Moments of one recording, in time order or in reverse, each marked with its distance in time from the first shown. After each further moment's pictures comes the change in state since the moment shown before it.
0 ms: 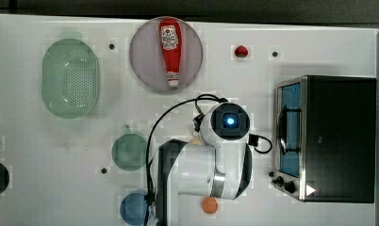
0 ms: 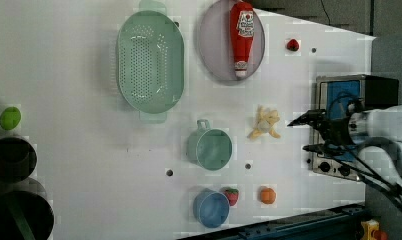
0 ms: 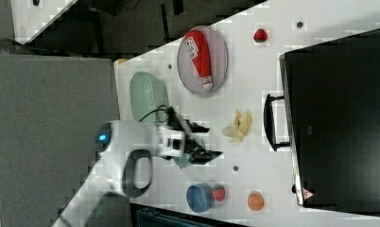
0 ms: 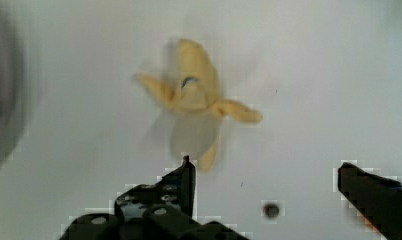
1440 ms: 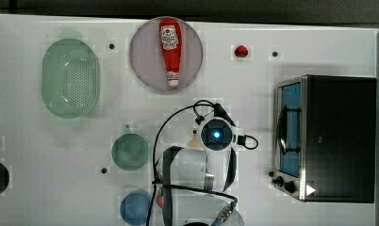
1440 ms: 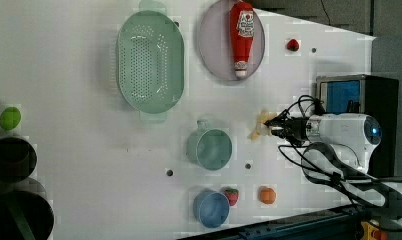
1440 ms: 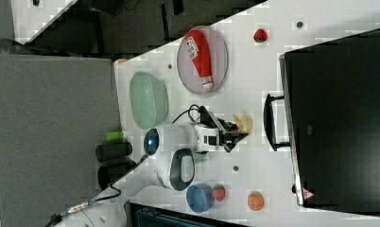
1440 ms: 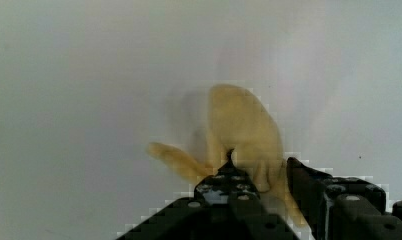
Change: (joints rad) arm 0.028 0.303 -0.022 -0.064 -0.025 0.501 0.002
